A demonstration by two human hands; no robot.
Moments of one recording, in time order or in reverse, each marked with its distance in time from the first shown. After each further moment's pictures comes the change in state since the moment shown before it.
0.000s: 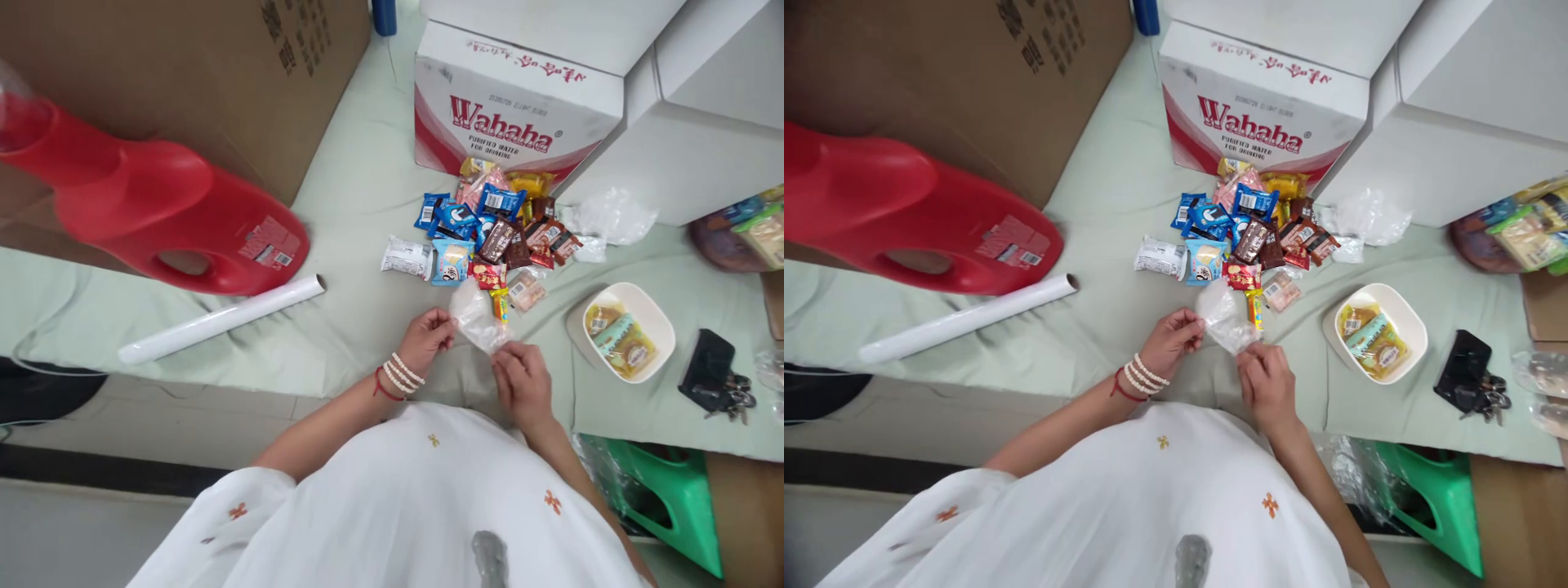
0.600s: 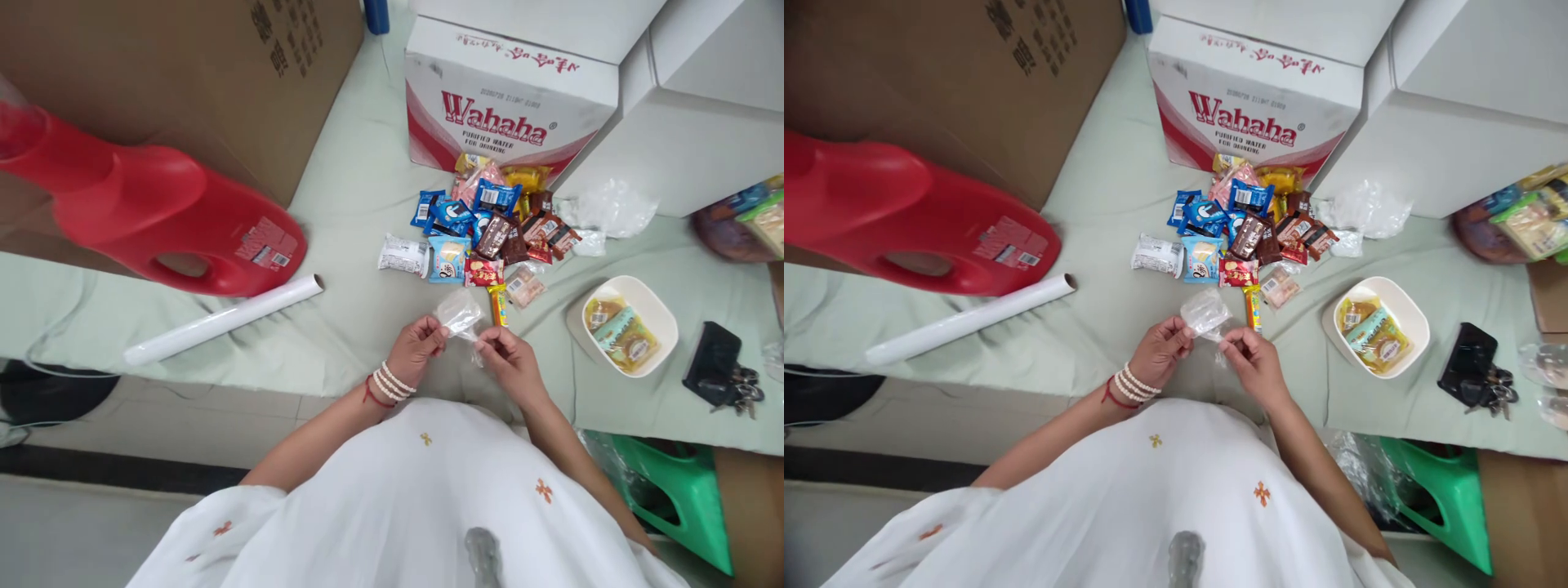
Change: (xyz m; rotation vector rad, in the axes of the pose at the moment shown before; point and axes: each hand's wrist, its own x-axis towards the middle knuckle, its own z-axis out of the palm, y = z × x) left_hand -0.015 -0.012 -0.008 -0.053 -0.012 0.034; right_hand 0.032 -0.007 0.015 0.764 -0.164 0.492
